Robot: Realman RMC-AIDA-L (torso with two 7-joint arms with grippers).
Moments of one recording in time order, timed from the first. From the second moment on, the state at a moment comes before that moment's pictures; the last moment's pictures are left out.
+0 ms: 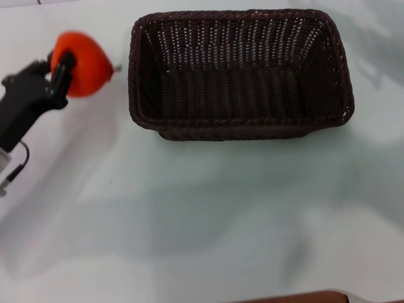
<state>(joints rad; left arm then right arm) -0.27 -2.13 -1.87 -0.40 0.76 -1.21 2.33 0.40 2.08 -0.50 -0.87 1.37 1.32 2.10</state>
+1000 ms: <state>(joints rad) -0.42 -2.18 -1.68 -0.34 0.61 -1.31 2.43 0.37 2.09 -0.48 -0.65 1.60 1.38 1.73</state>
